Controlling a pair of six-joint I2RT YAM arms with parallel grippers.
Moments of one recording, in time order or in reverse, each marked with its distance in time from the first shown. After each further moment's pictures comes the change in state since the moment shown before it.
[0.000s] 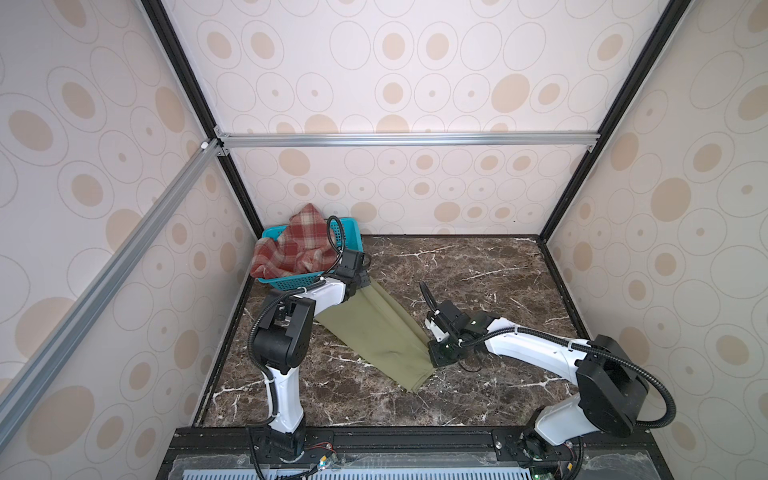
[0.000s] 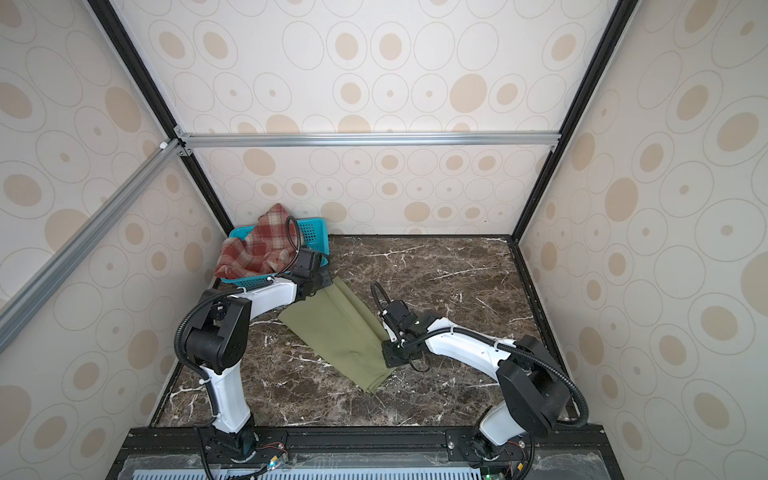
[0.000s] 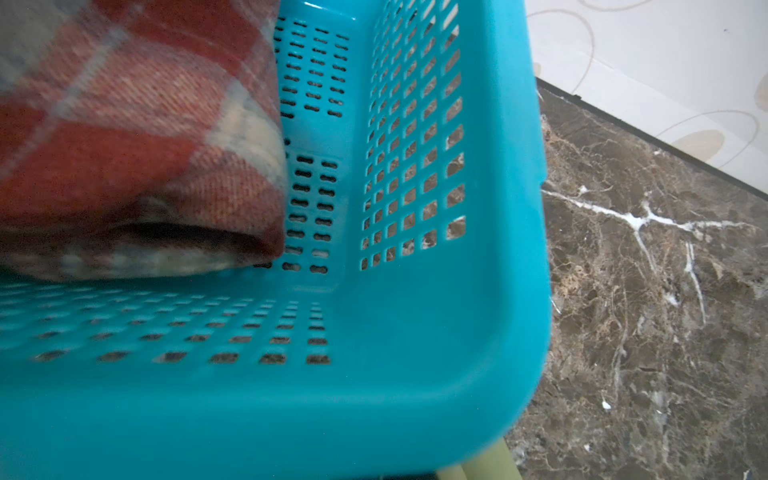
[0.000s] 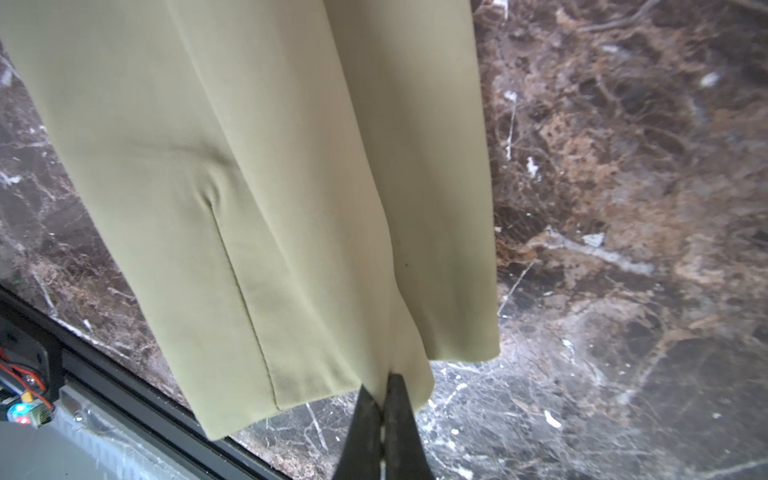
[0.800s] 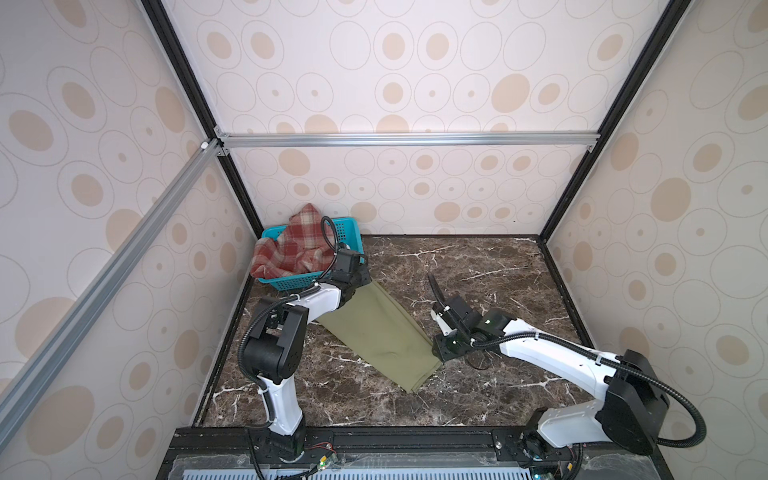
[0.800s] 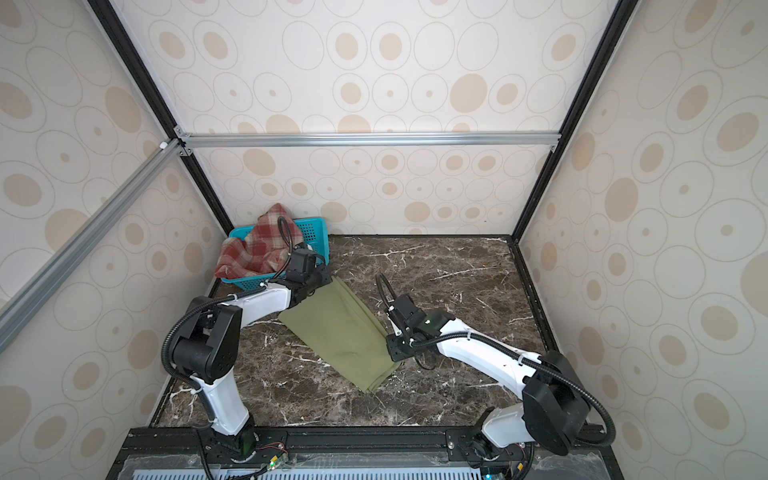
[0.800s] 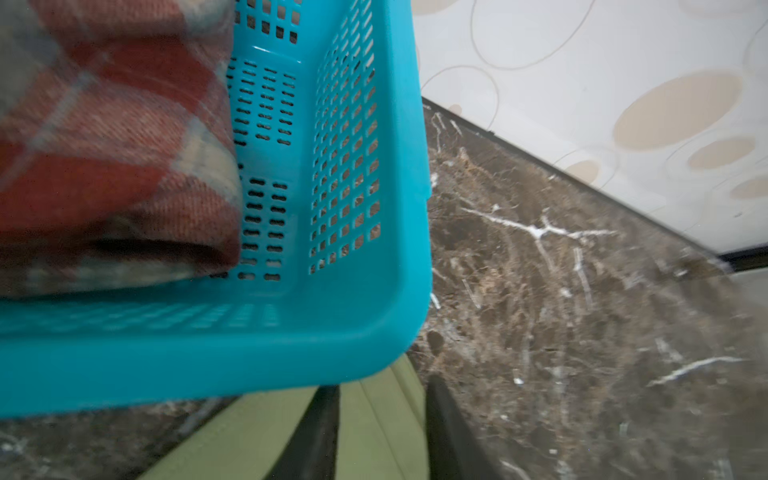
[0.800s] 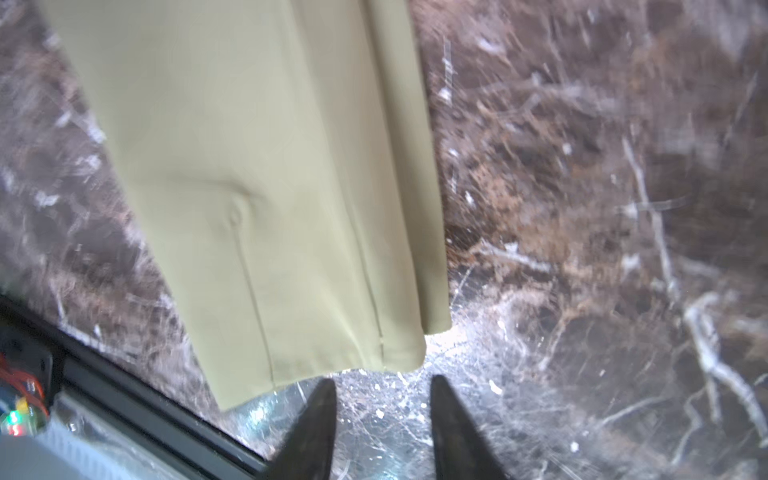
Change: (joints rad) left arm 0.000 -0.123 -0.129 0.153 0.095 -0.004; right arm 0.004 -0.129 0.031 -0.042 0.068 -0.027
